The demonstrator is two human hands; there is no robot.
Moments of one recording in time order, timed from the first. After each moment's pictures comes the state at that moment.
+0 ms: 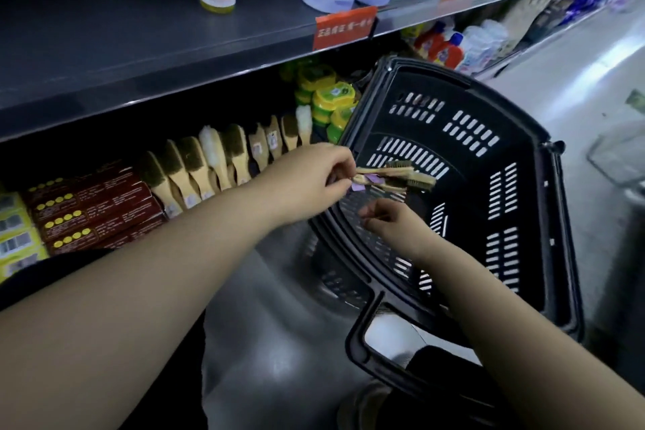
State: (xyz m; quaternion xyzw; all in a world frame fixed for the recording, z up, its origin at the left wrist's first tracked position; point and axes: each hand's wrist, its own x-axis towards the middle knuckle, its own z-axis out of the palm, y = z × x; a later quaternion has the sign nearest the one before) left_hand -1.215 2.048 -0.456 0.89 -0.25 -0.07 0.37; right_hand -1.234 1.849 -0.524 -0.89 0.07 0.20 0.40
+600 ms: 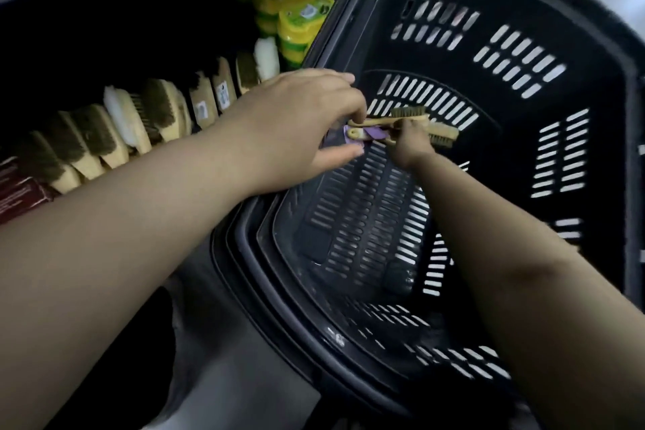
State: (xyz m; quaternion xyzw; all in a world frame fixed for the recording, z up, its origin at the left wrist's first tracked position) left_hand -1.121 1.981 -0.504 0.91 -0.36 0.00 0.21; right_hand -1.052 1.730 -0.689 -0.96 0.15 0.19 0.15
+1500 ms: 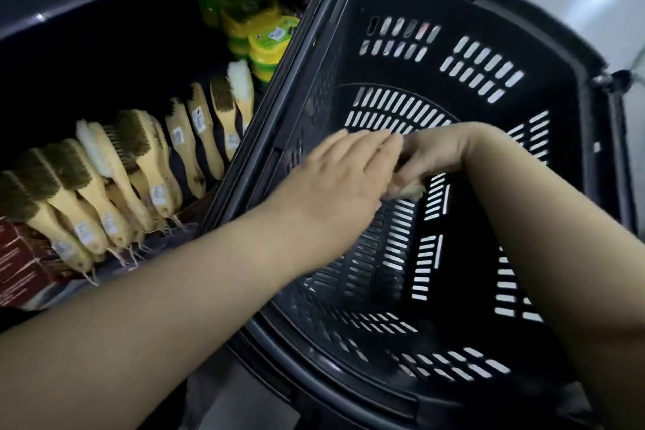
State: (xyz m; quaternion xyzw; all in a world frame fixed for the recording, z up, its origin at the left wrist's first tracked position) left_hand -1.165 1.921 -0.498 0.91 -0.38 -0.06 0.16; right_hand -1.080 1.702 -0.553 -0.73 -0.09 0.56 0.38
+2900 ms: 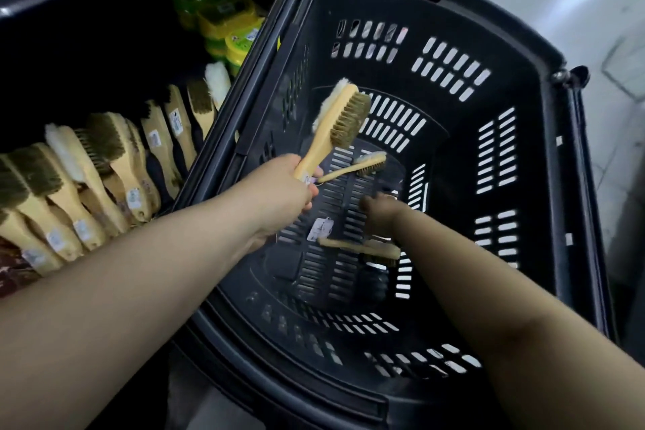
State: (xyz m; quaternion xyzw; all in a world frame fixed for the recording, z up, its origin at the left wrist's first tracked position) left_hand -1.156 1.925 -0.517 0.77 0.06 -0.34 0.53; right_hand -1.144 1.704 -0.693 -0.92 -0.01 0.40 -0.02
